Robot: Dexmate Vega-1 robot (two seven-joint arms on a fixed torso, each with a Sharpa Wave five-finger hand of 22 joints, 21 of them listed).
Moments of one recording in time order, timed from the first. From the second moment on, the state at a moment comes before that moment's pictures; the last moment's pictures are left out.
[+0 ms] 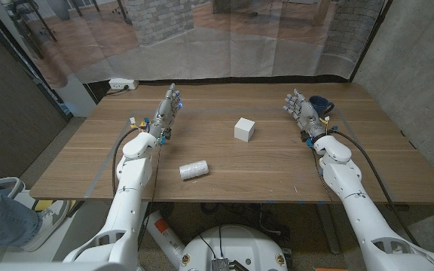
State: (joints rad) left arm 0.86 -0.01 -0.24 -1.35 -0.02 -0.08 -0.43; left_hand 0.23 -0.06 0.08 0.10 0.36 -0.12 0.07 0.20 0.18 -0.08 0.02 0.21 0.18 -0.16 0.03 0.19 0.18 -0.14 -0.04 0.20 0.17; right arm -0.92 -0.17 0.06 -1.36 0.28 0.15 0.29; right_hand 0.21 0.01 0.28 -0.07 0.20 0.21 0.06 0.19 0.19 0.23 0.08 0.21 0.18 0.10 0.02 0.18 0.17 0.14 -0.04 0.38 0.17
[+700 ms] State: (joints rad) left arm 0.84 -0.14 -0.38 -1.38 0.13 -0.05 -0.55; left_hand 0.24 -0.05 0.08 0.10 0.37 -0.12 0.07 0.20 0.18 -0.08 0.02 0.21 0.18 -0.16 0.03 0.19 0.18 -0.14 -0.03 0.20 0.18; right arm -0.95 -0.09 0.16 -1.44 0.17 0.14 0.38; right_hand 0.22 0.02 0.29 -0.09 0.20 0.22 0.05 0.19 0.19 0.23 0.07 0.21 0.18 0.11 0.01 0.18 0.17 0.15 -0.04 0.38 0.17
